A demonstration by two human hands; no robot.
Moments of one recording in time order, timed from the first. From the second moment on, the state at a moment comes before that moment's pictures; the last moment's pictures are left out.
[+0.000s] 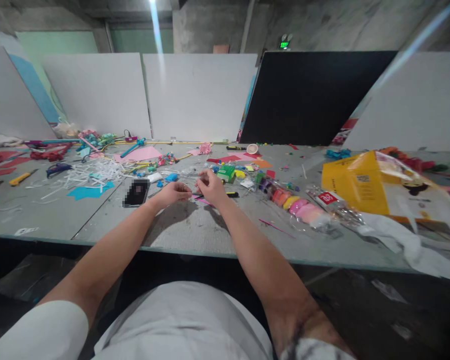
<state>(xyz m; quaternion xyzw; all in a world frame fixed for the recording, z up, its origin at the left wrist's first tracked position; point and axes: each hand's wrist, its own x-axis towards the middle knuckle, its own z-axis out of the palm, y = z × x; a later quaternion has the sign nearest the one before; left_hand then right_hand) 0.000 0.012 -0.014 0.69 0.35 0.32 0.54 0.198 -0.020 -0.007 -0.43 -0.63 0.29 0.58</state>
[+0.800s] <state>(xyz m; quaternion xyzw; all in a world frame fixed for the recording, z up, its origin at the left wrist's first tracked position) 0.005 0.019 -0.018 0.58 0.34 0.40 0.62 0.193 -0.013 -0.011 -0.45 -0.54 0.39 0.60</state>
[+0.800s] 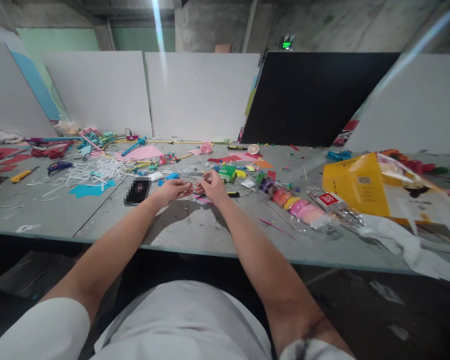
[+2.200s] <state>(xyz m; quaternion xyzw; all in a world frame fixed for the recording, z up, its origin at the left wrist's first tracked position) 0.004 0.012 -0.008 0.72 0.36 0.41 0.42 0.178 -0.019 -0.006 -0.48 -0.47 0.46 0.58</state>
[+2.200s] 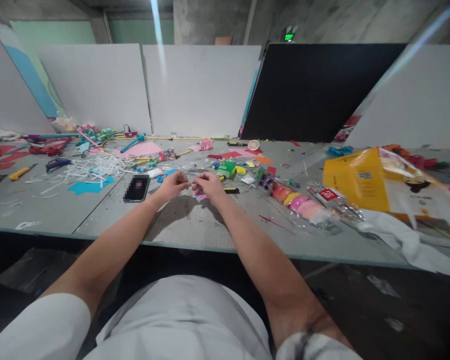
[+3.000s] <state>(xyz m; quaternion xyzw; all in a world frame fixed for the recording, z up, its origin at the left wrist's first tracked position) 0.004 0.014 -0.011 0.73 0.36 0.41 0.41 0.179 -0.018 -0.009 -0.50 -0.47 0.44 0.58</state>
